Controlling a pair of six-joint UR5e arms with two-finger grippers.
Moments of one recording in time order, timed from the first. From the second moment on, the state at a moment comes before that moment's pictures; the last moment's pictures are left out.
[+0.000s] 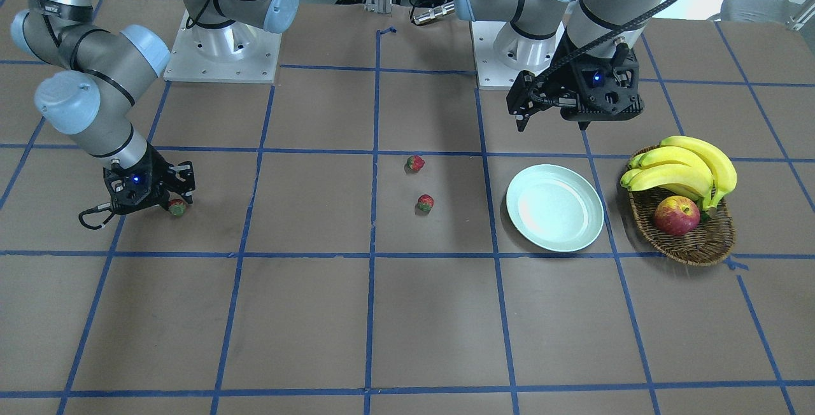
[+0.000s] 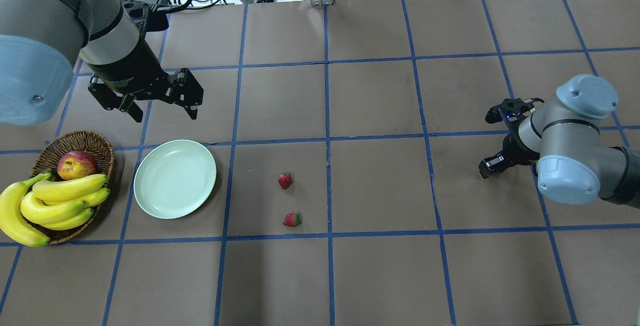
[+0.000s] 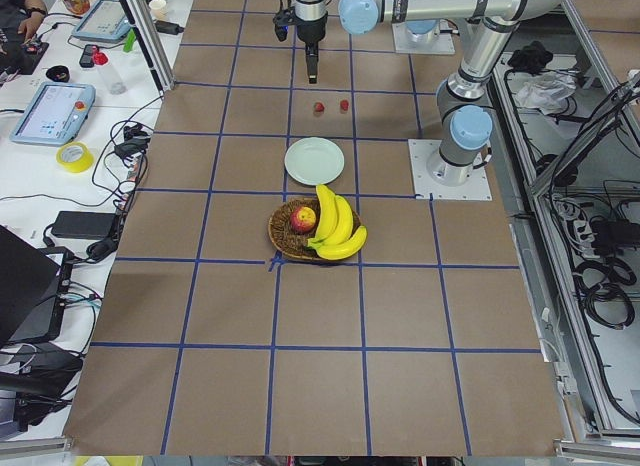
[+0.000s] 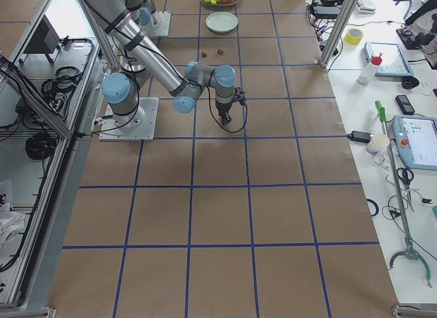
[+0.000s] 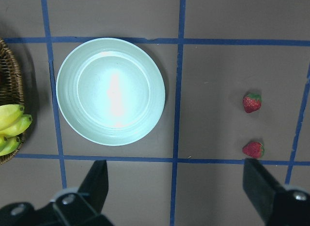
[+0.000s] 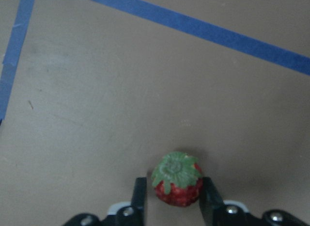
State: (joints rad) left arm -1.55 -1.53 -1.69 -1.53 1.60 -0.01; right arm 1.19 -1.38 2.24 -2.40 -1.49 -0.72
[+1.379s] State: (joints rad) left arm -1.55 -1.53 -1.69 -1.53 1.60 -0.01; right arm 1.85 -1.24 1.90 -2.28 -1.50 0.40
